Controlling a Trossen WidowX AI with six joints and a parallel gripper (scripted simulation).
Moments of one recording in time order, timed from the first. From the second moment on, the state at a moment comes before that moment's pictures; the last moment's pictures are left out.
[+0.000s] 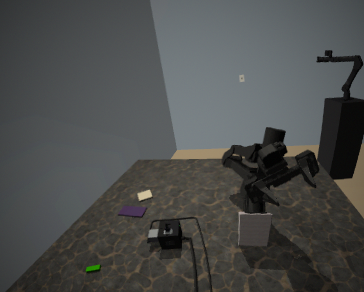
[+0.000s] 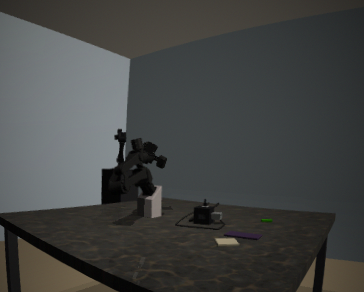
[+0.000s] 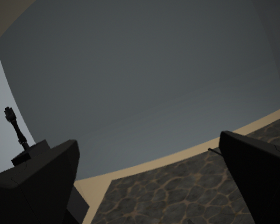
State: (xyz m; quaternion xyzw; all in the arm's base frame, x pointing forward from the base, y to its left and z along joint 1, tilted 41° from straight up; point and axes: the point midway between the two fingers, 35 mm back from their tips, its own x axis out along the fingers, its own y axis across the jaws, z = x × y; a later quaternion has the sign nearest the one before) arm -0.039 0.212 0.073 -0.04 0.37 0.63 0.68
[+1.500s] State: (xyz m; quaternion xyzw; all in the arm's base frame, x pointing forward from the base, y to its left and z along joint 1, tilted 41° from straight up) arm 0.306 0.041 -0.001 0.25 0.35 -0.63 0.64
